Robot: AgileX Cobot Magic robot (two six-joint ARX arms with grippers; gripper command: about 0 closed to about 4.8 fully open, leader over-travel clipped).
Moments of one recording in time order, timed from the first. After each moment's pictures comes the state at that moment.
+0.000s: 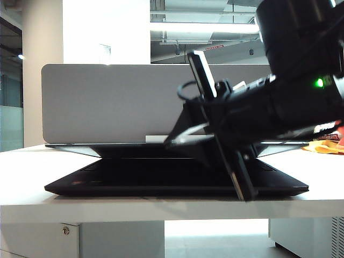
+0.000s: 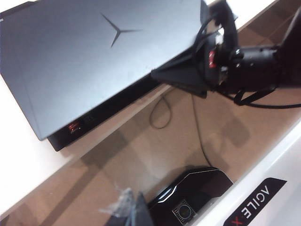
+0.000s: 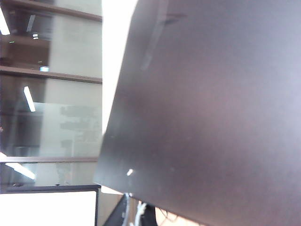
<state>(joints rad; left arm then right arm) -0.80 0.79 1.05 -1.00 0.00 -0.13 0.79 1.65 0.43 1.01 0.00 1.36</state>
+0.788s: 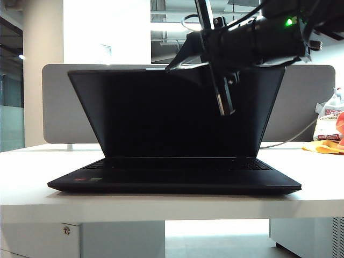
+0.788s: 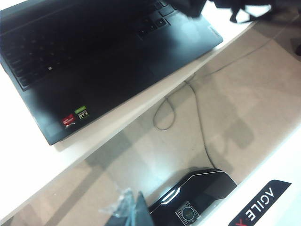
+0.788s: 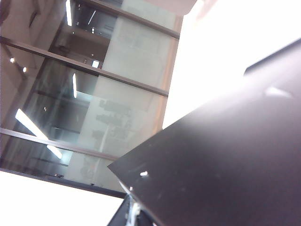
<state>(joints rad) -0.80 0.79 1.05 -0.99 -0.02 -0.12 0.59 1.57 0.71 0.84 -0.24 1.22</state>
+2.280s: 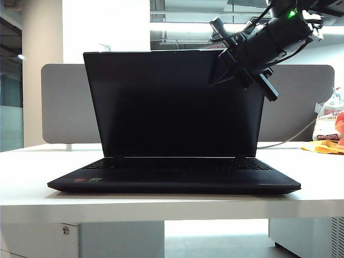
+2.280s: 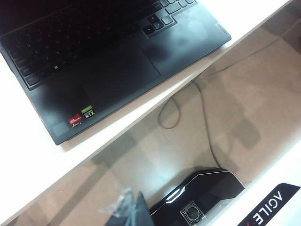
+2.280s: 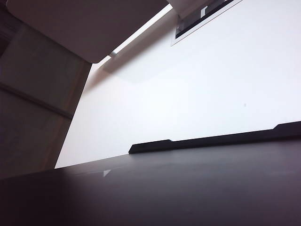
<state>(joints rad) -0.79 0.81 1.06 -0.98 -0.04 -0.12 0.39 1.60 1.00 0.33 -0.21 0.84</state>
